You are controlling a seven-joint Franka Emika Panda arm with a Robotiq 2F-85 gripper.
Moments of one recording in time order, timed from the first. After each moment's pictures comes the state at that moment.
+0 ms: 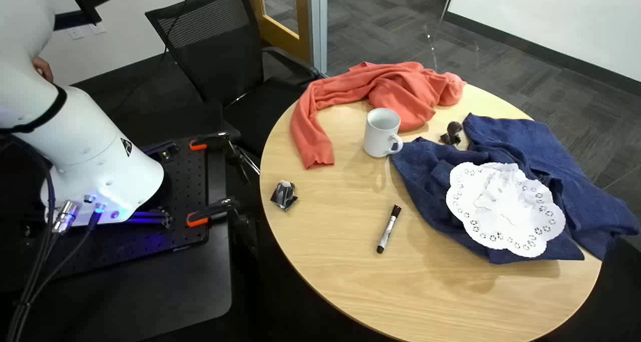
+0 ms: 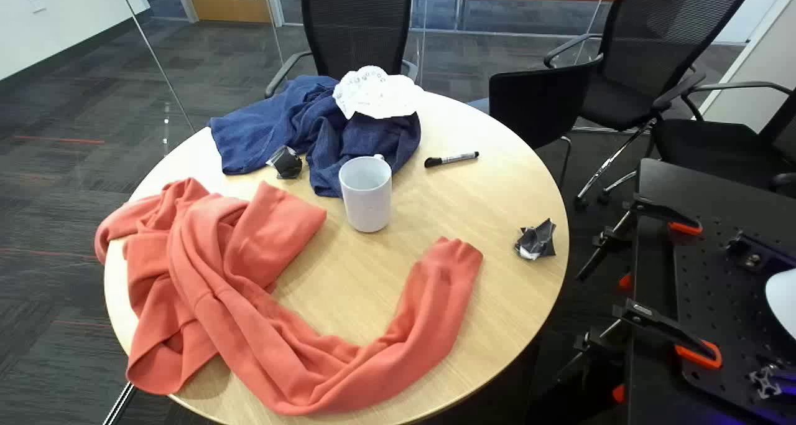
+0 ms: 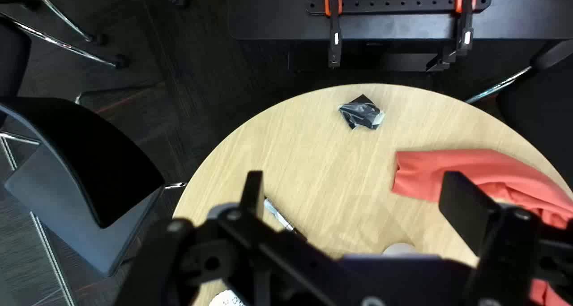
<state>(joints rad) -0.05 -0.33 -0.09 -2.07 -0.19 1.49 -0.13</state>
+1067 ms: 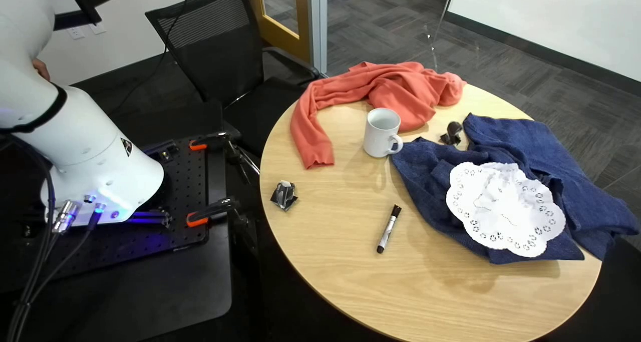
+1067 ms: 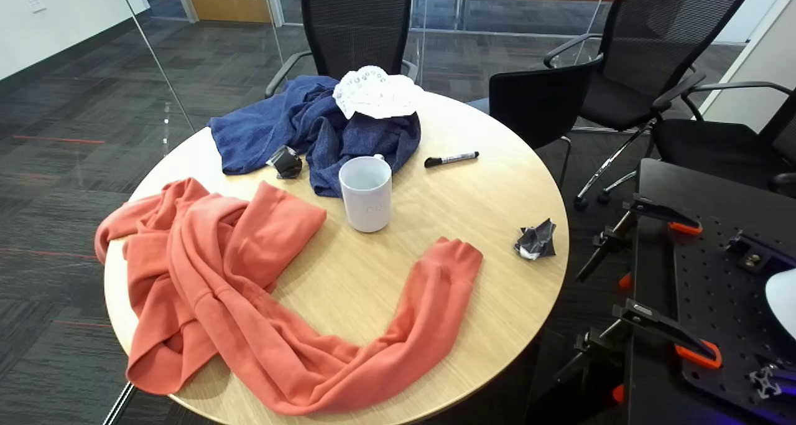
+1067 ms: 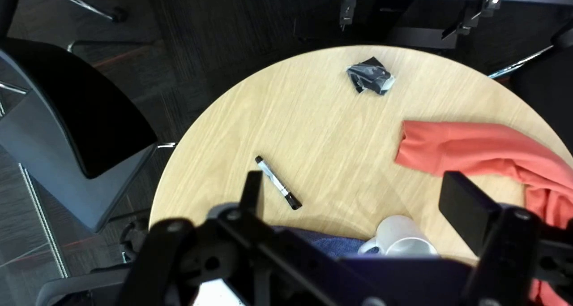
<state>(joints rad) -0.05 -0.25 -0.09 -2.07 -0.19 1.65 -0.20</state>
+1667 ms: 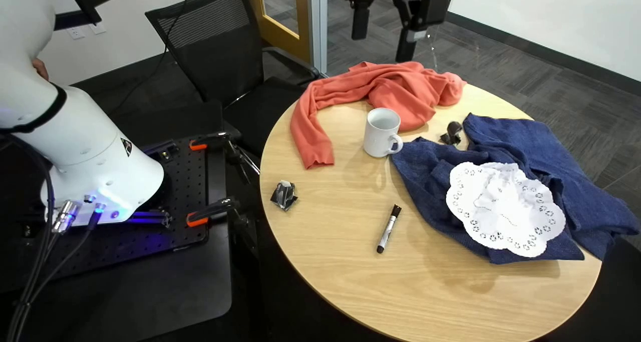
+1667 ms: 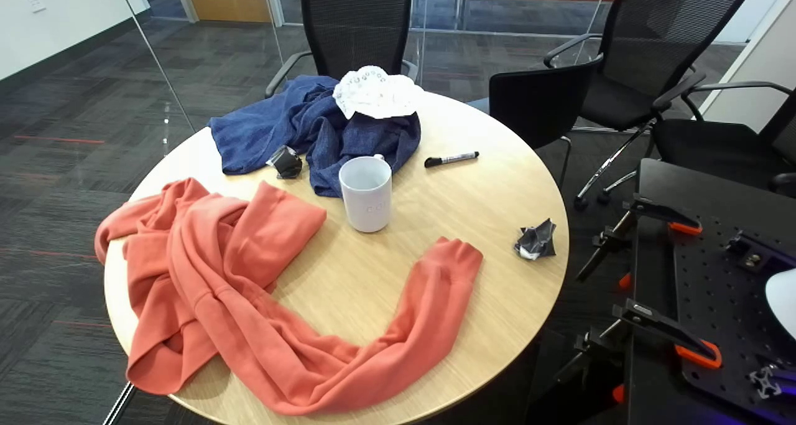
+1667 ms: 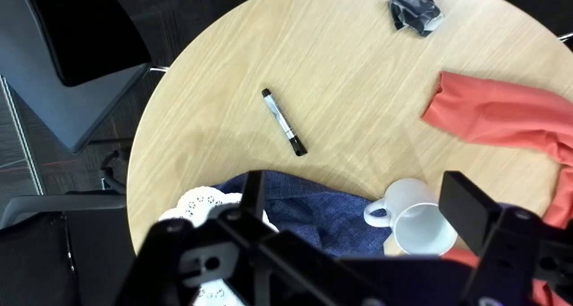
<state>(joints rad) -0.06 -0.10 -0.13 -2.12 -0.20 1.97 -0.35</state>
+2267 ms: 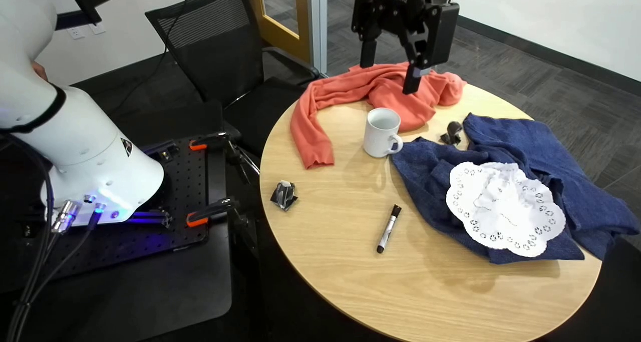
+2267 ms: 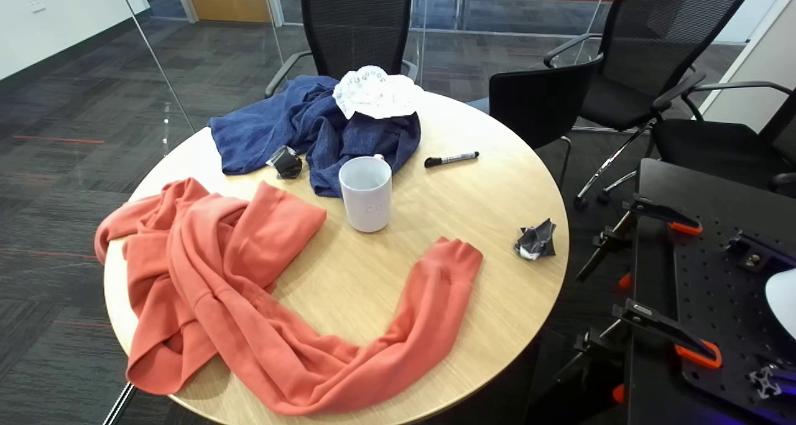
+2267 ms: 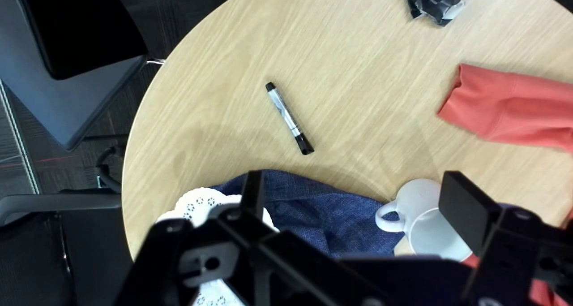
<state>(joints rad) -0.09 -0.05 -0.13 -2.15 -0.19 2.07 -0.37</state>
